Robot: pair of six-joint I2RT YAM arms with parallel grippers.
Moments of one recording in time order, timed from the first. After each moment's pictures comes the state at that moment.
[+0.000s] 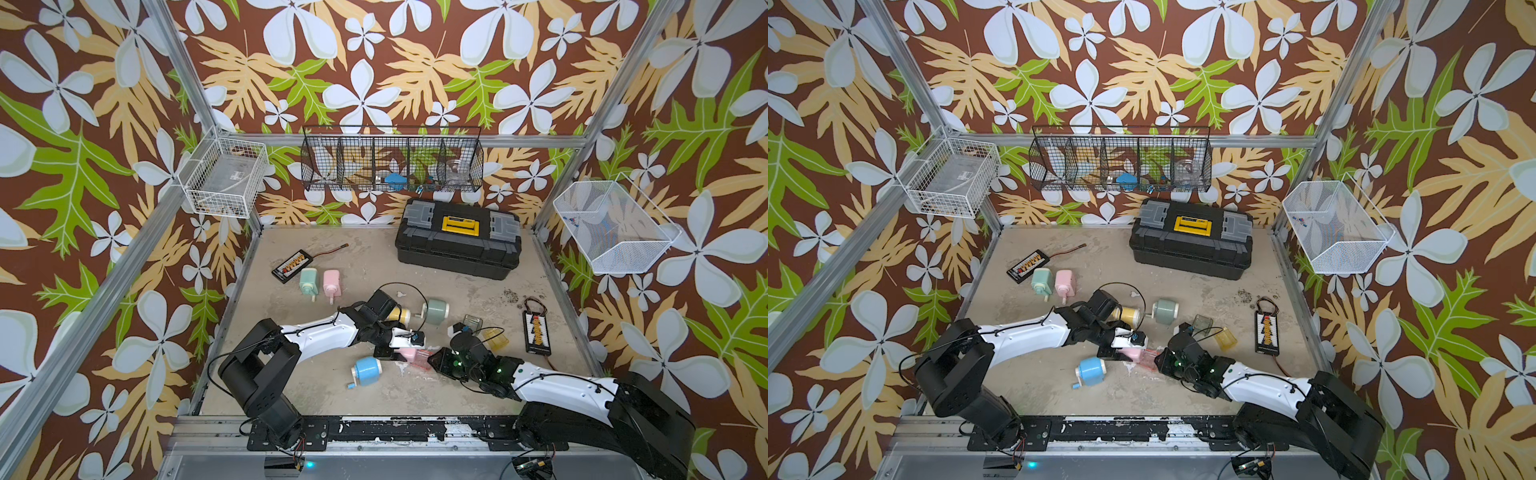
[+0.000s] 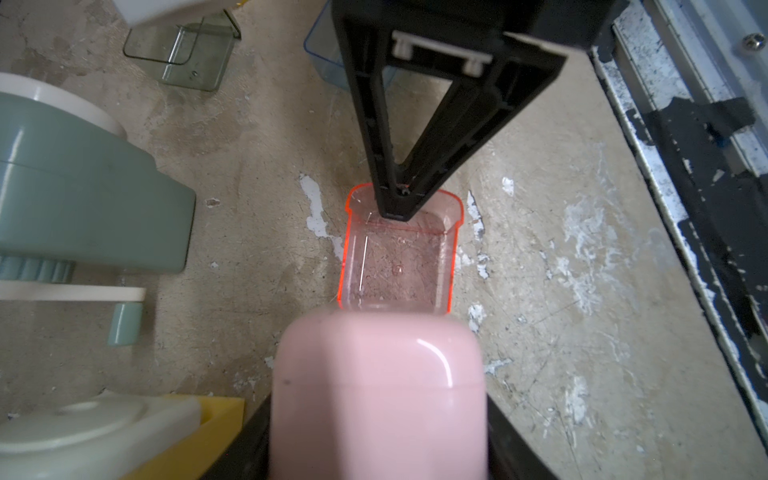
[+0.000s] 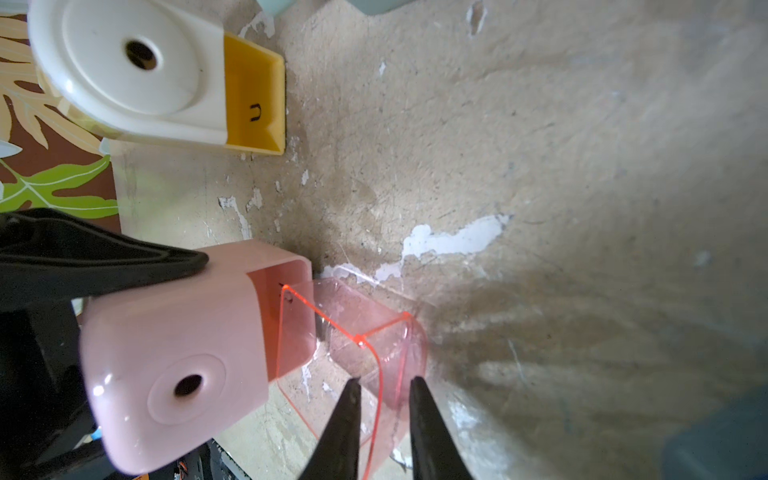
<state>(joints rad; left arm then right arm) -0.75 1.61 0.88 -0.33 0.50 0.92 0.83 1.18 0.33 0.03 -0.07 1.11</state>
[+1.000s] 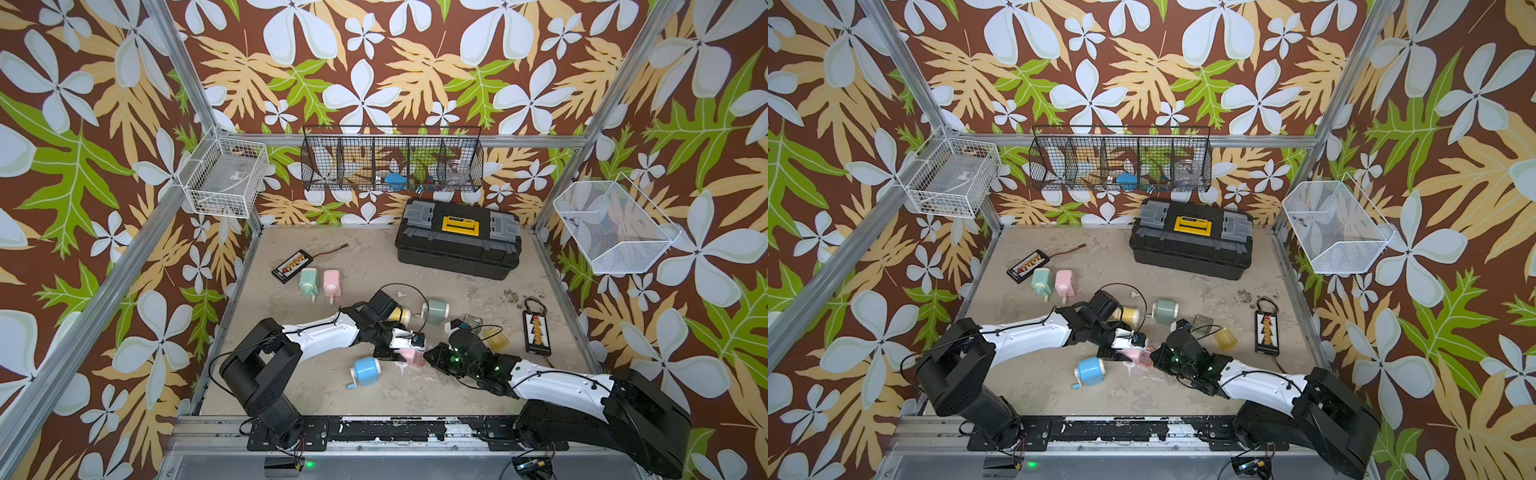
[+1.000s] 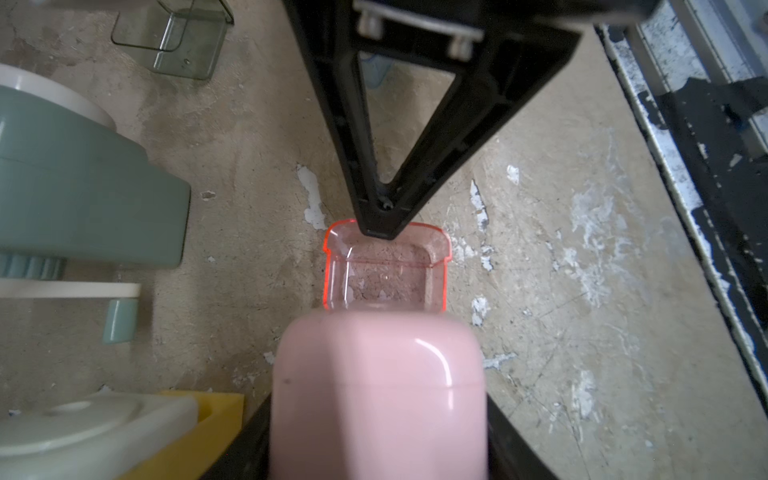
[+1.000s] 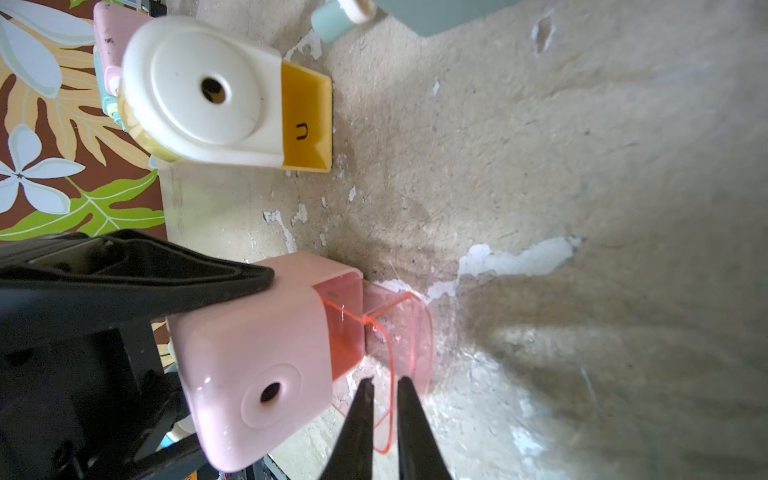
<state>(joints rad) -0.76 1.62 0.89 -0.34 0.47 0.93 0.83 1.20 0.35 0.11 -0.09 1.16</state>
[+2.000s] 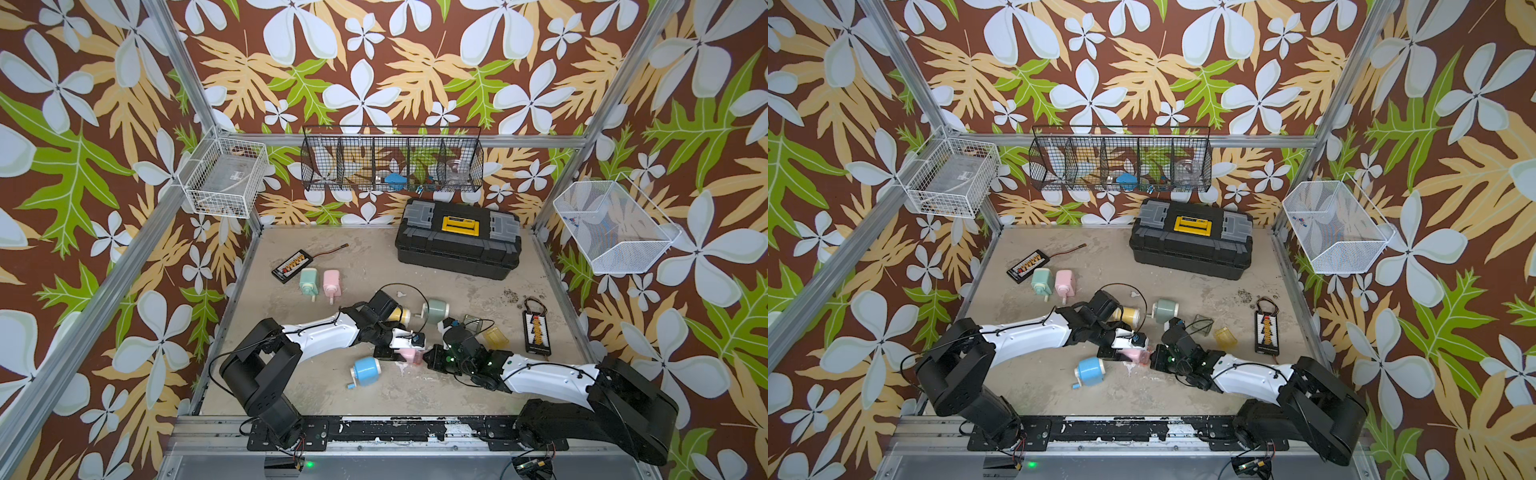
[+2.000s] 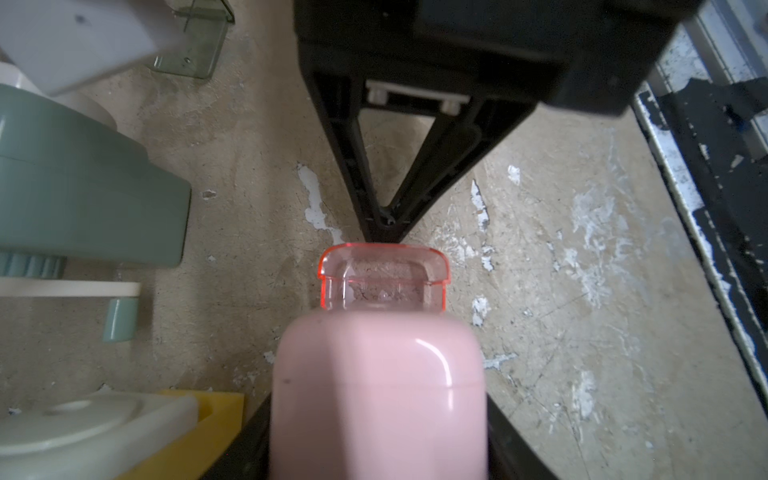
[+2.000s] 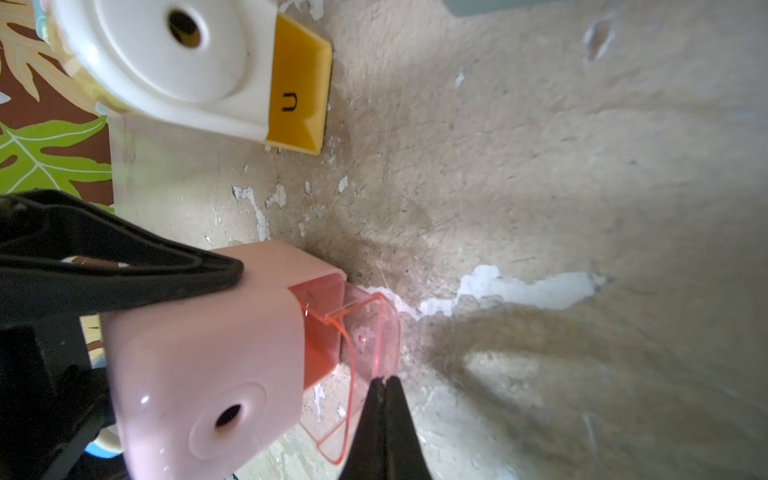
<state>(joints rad) -0.76 1.62 0.89 -0.34 0.47 0.92 0.82 1.31 0.39 0.11 -0.12 0.99</state>
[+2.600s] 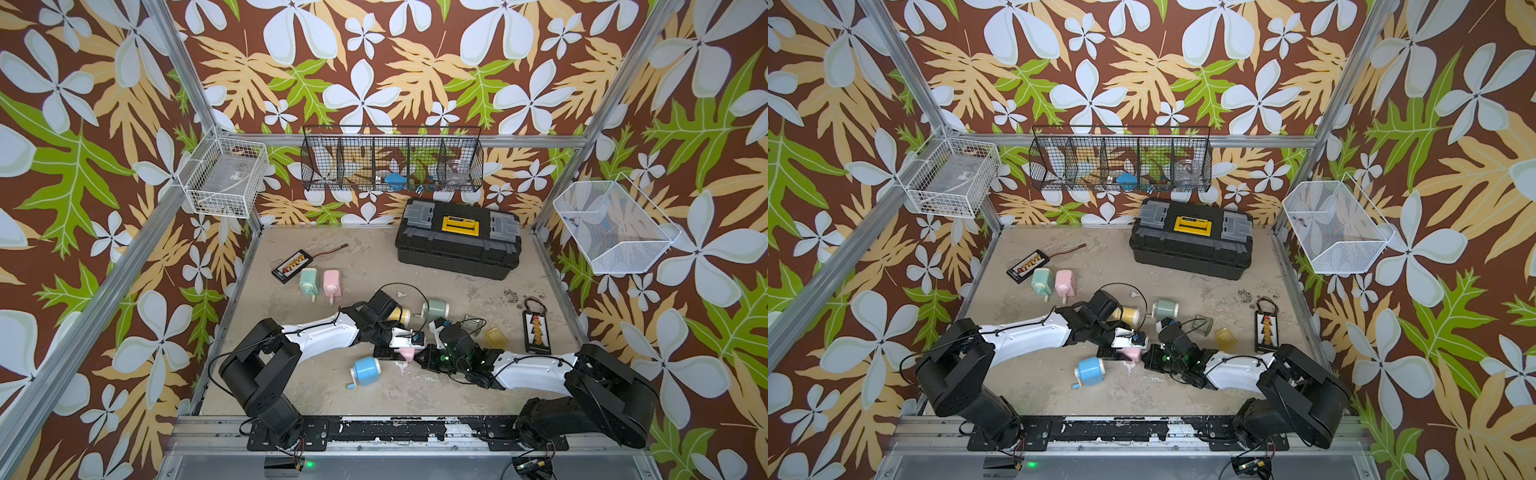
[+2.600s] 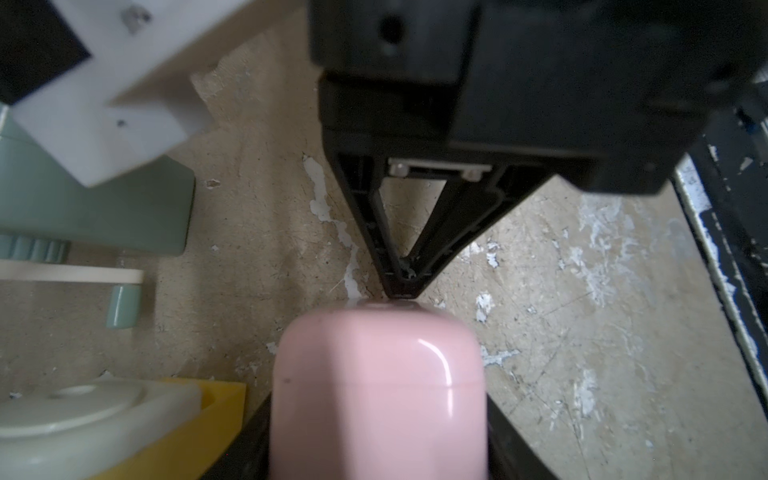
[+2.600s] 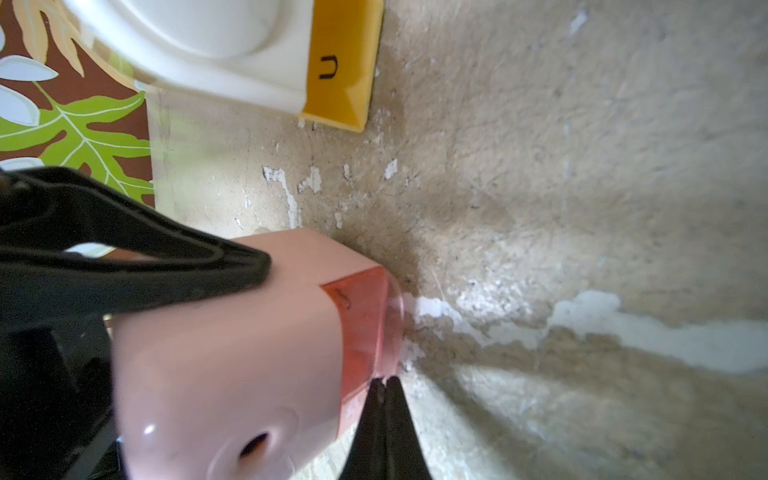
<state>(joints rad) -0.76 1.61 0.89 -0.34 0.45 0.90 0.82 1.39 0.39 0.25 -0.22 1.02</state>
